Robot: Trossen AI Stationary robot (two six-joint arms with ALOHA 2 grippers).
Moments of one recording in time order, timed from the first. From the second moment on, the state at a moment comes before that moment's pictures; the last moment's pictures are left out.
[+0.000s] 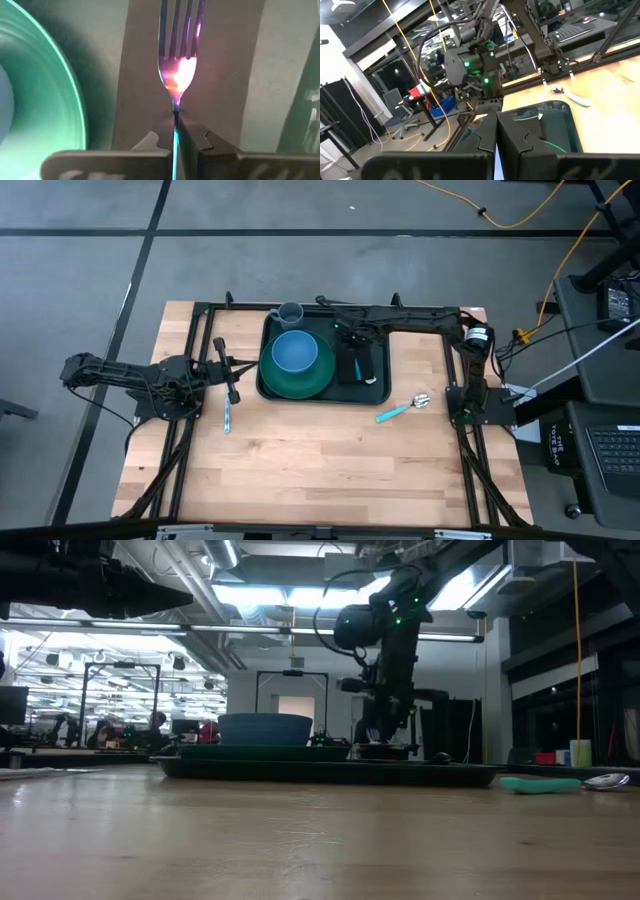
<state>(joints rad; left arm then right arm) -0.05 0.35 0.14 0.29 -0.38 0.44 -0.40 1.95 1.45 -0.85 0.16 0.99</state>
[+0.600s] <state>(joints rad) -0.05 0.35 0.14 0.29 -0.38 0.51 -0.40 2.00 1.45 -0.81 0.22 0.99</state>
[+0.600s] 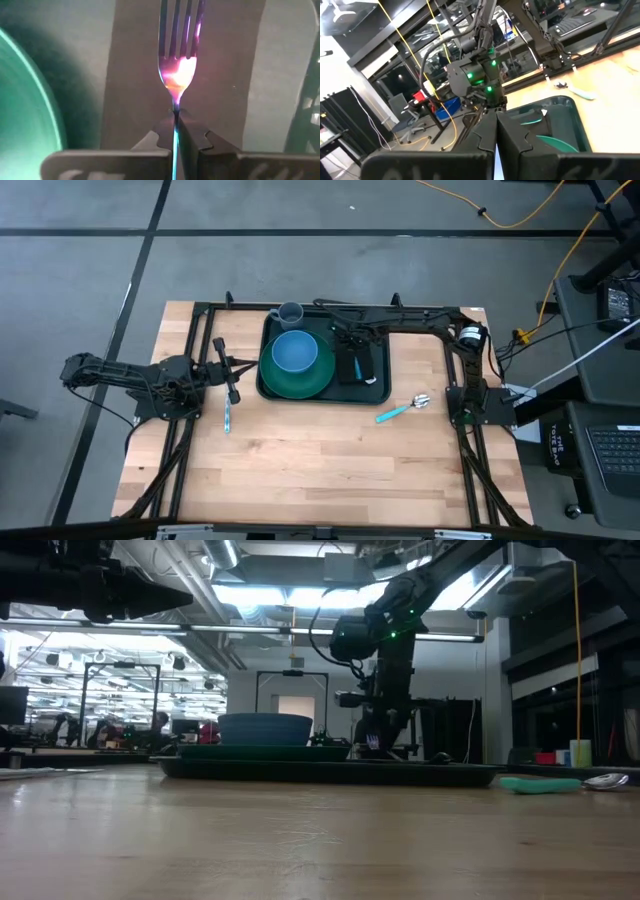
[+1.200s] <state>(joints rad) -0.05 0.35 0.14 0.29 -0.38 0.51 -0.40 2.03 1.45 -0.78 0.19 0.96</state>
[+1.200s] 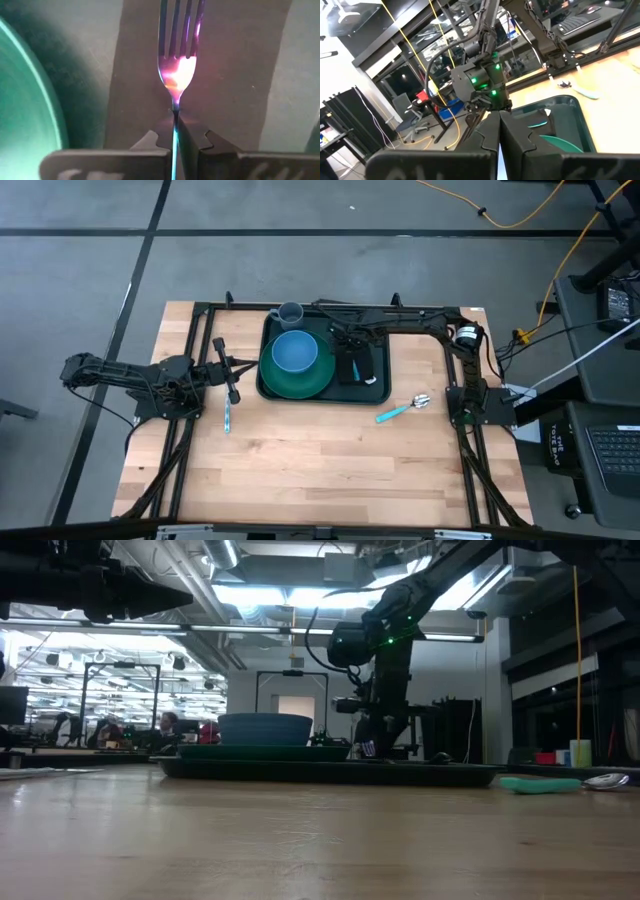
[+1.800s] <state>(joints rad) -0.05 0.35 0.14 0.29 -0.38 0.51 -0.41 2.03 1.45 -0.78 0.19 0.93</state>
